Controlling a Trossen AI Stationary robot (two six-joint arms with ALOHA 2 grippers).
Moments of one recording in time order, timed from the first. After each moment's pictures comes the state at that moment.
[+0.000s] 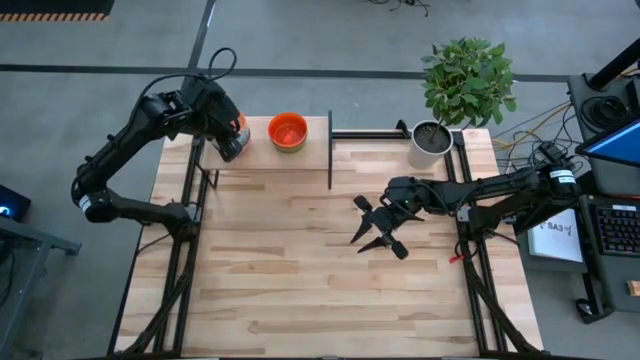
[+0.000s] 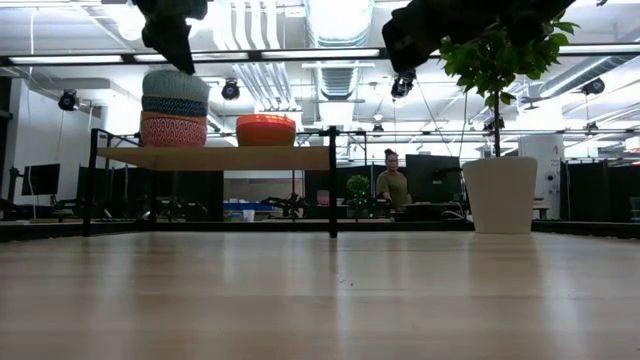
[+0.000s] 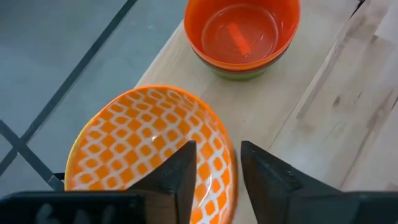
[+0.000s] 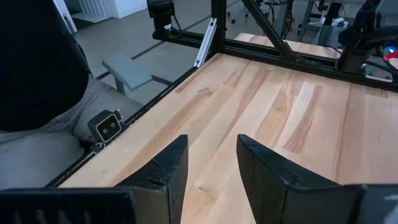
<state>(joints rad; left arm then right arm) 0.71 1.22 1.53 -1.25 -0.09 0.19 0.00 1.29 0.78 0.15 -0.60 -0.17</state>
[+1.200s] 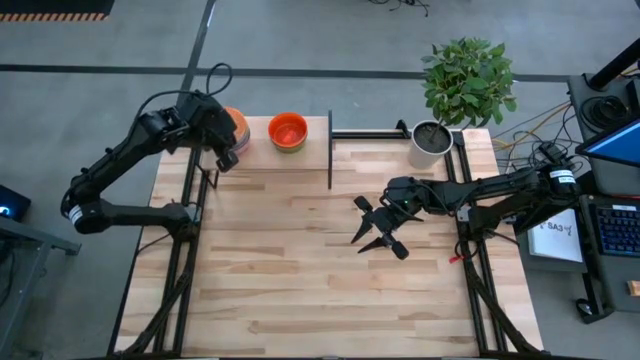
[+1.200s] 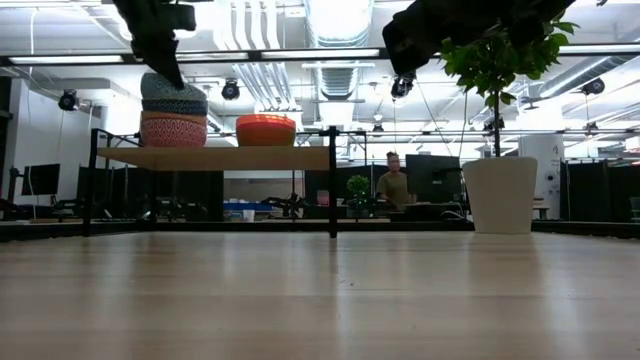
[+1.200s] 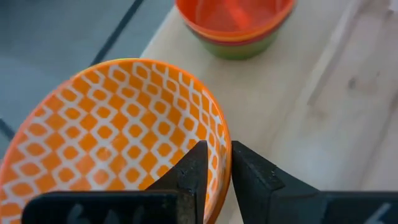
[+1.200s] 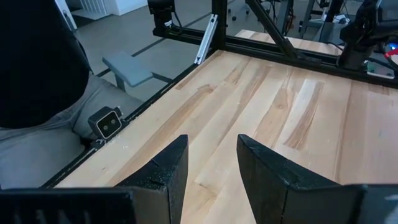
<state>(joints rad) 0.71 1.09 1.30 -1.13 -0.11 0.25 0.00 1.29 0.78 0.14 -0.60 -0.18</state>
